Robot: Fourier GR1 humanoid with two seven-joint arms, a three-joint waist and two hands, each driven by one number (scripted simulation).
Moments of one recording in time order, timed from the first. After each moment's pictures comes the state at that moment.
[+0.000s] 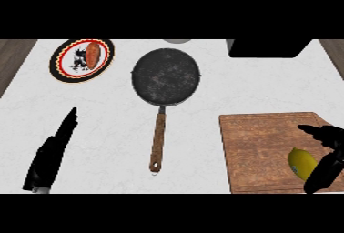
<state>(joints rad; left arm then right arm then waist) 0.08 0.40 -0.19 -1.60 0.01 0.20 0.13 -0.17 -0.84 0.31 -1.57 -0.17 0.41 0.99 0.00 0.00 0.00</state>
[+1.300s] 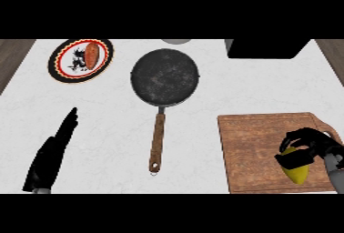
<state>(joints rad) 0.10 0.31 -0.11 -1.64 -0.09 0.12 0.15 -0.15 -0.59 0.21 -1.45 0.08 0.40 0.92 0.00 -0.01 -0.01</state>
